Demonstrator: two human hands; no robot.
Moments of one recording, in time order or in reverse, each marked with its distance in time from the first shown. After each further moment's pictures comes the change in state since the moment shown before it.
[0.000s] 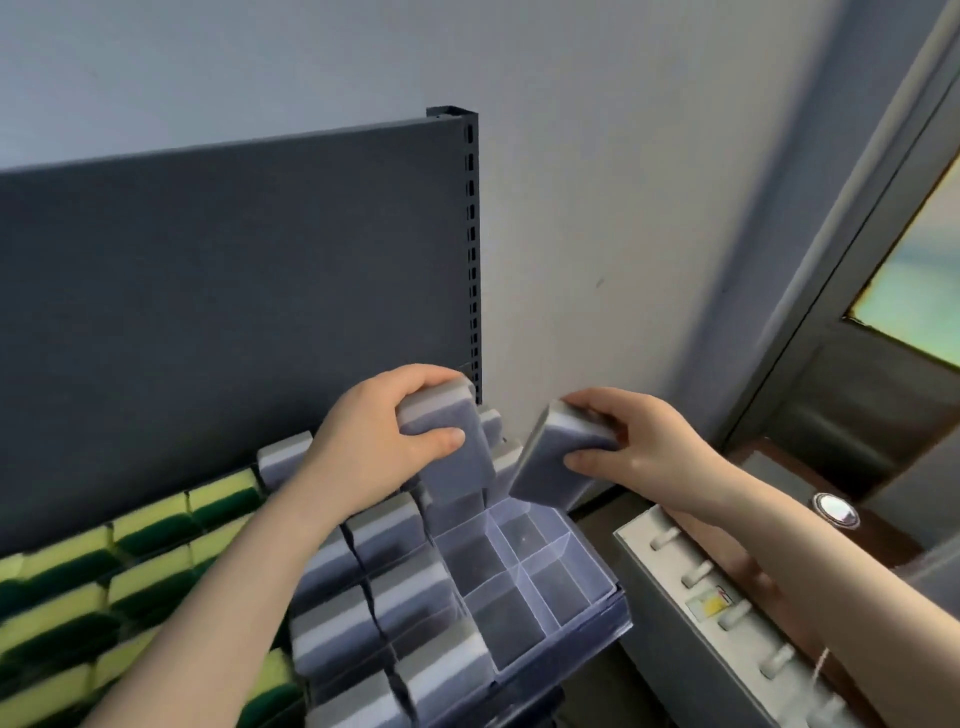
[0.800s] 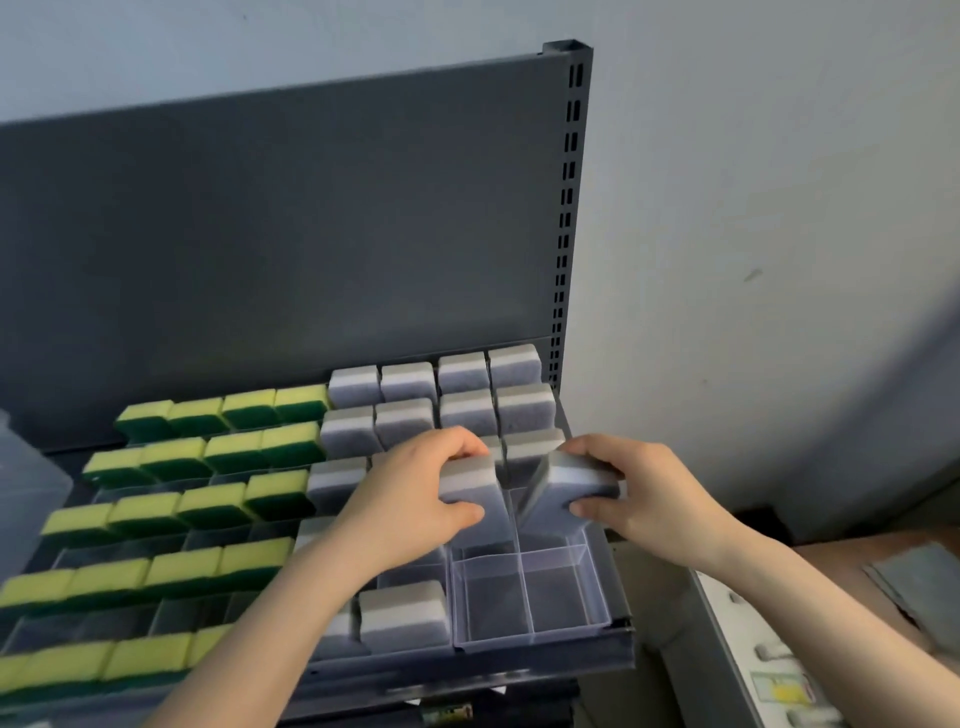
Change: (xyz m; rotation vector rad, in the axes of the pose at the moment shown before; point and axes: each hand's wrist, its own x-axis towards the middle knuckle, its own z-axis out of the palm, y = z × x) left_hand -0.046 0.007 0.073 0.206 -0.015 -0.392; right_hand 0.031 0.066 0.026 0.032 -0.384 -0.248
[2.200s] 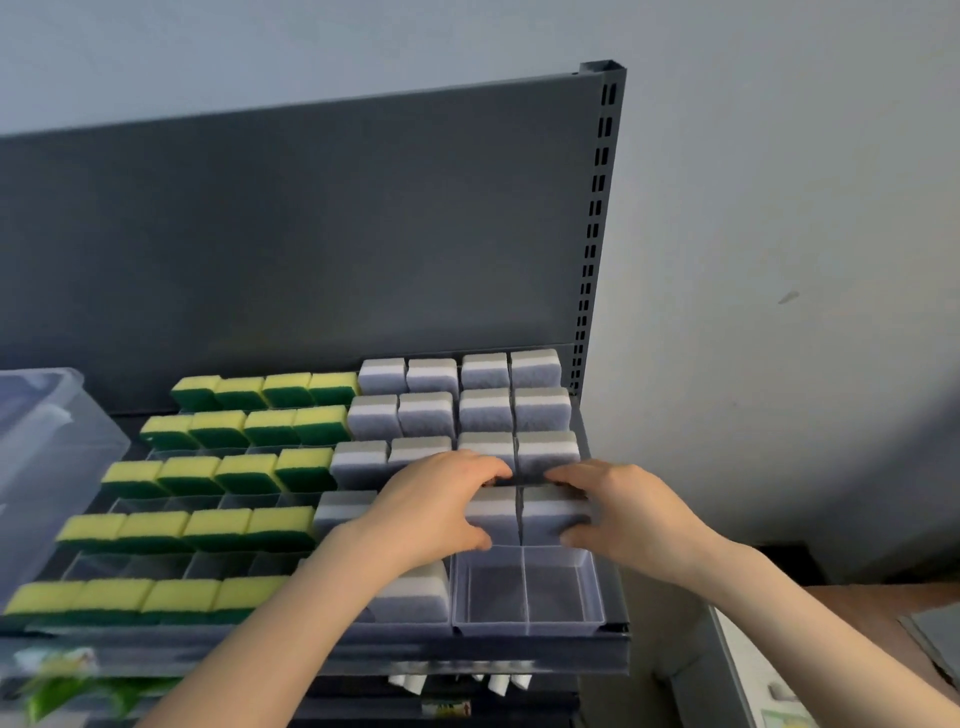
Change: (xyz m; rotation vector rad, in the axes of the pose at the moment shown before) left_hand -0.005 0.008 0.019 0.344 -0.111 0.020; right_hand 0.002 -0.008 0.011 -0.275 -0.206 -0.038
